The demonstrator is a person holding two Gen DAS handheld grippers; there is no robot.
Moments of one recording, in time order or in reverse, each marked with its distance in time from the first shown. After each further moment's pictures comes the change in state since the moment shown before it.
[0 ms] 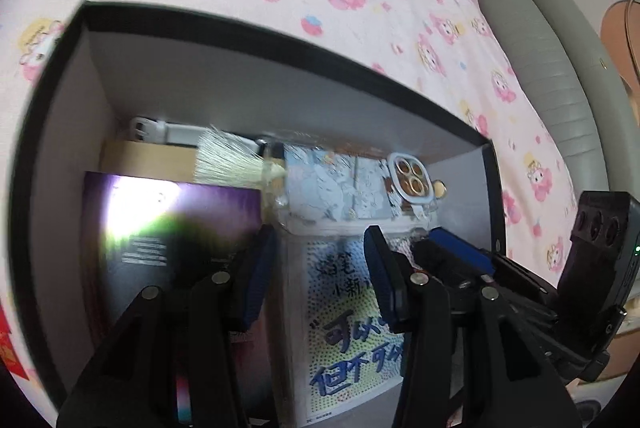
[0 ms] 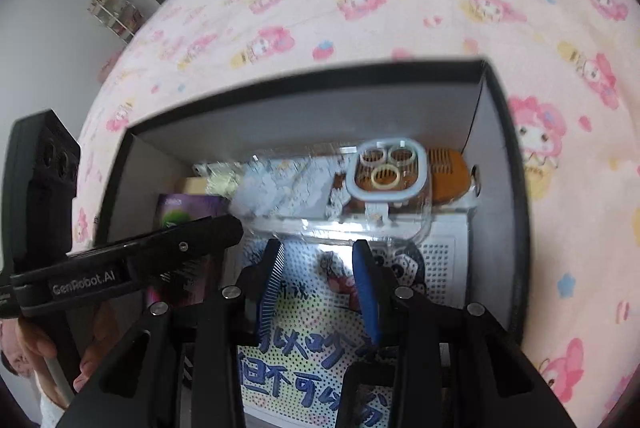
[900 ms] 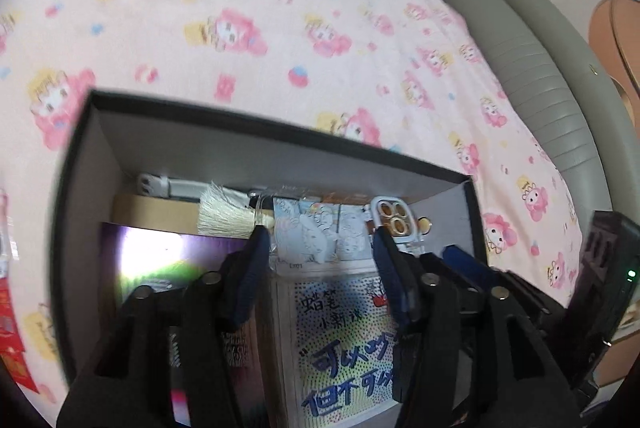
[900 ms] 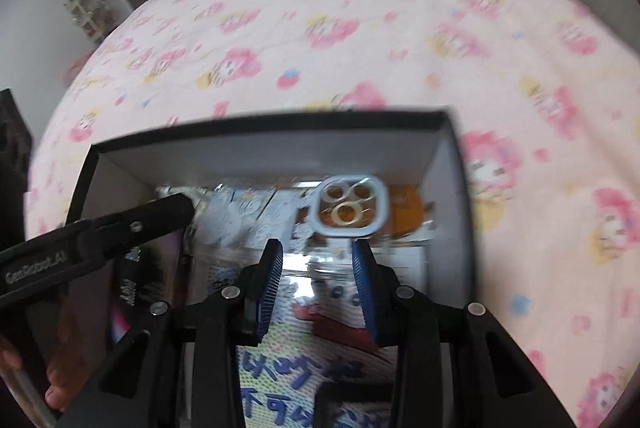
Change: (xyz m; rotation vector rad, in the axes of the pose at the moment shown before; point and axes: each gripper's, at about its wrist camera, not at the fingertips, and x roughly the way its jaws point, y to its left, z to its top) left arm -0.024 -0.025 0.007 0.072 -0.149 0.011; right arm -0.010 0.014 0.009 -0.039 -0.093 -0.229
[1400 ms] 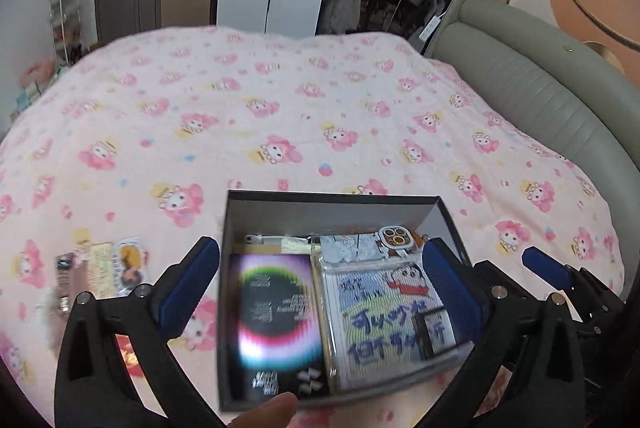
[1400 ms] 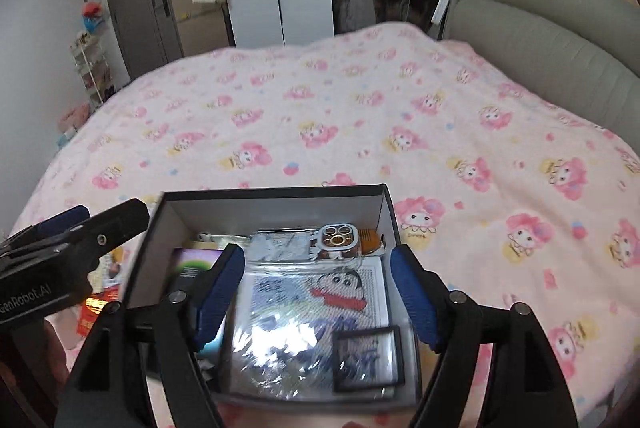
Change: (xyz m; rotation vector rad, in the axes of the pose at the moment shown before) left arm -0.155 -0.047 -0.056 0.221 -0.333 0.223; right arm -0.139 0.043 -0.049 0.009 -0.320 -0.087
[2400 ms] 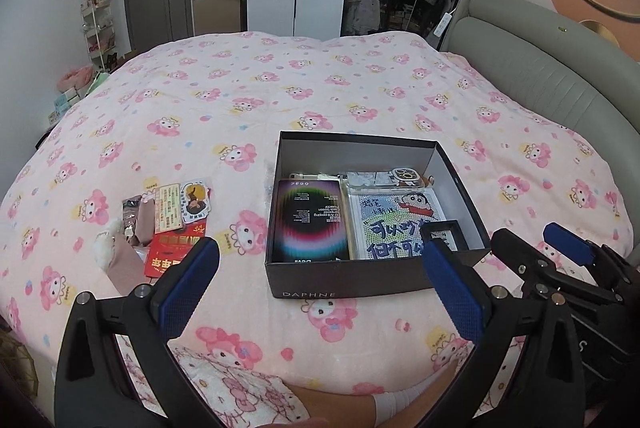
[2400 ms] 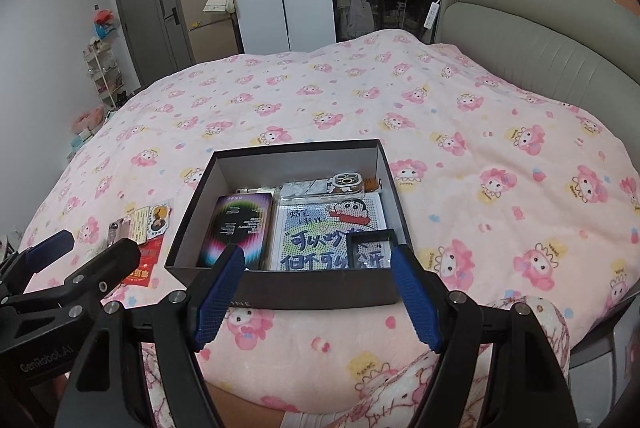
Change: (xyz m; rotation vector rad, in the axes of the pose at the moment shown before) left arm -0.114 -0.010 -0.096 0.027 -0.012 0.121; right arm -0.114 0.015 -0.080 0.008 -0.016 0.008
